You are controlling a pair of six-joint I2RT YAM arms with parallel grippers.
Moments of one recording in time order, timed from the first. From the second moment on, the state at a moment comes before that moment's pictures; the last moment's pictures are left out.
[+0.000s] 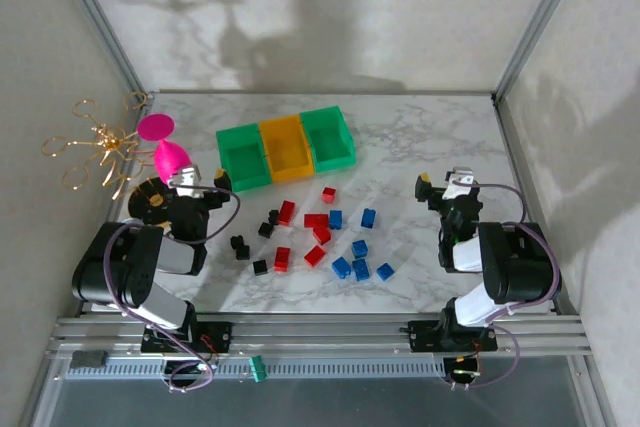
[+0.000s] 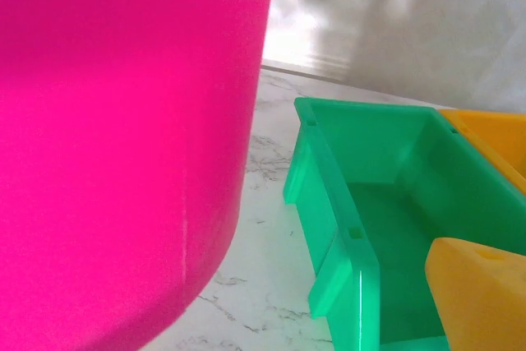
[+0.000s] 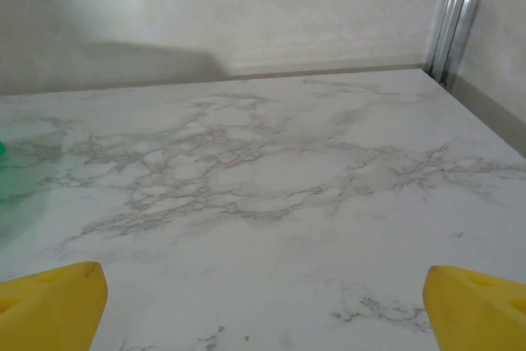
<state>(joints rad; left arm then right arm) -0.06 1.54 0.22 1.19 -0.19 -0.18 0.03 1.54 0.22 1.16 0.05 0.05</state>
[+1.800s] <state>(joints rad) -0.18 1.37 0.34 0.86 -0.26 -0.11 0.02 1.30 0.30 0.91 0.08 0.09</state>
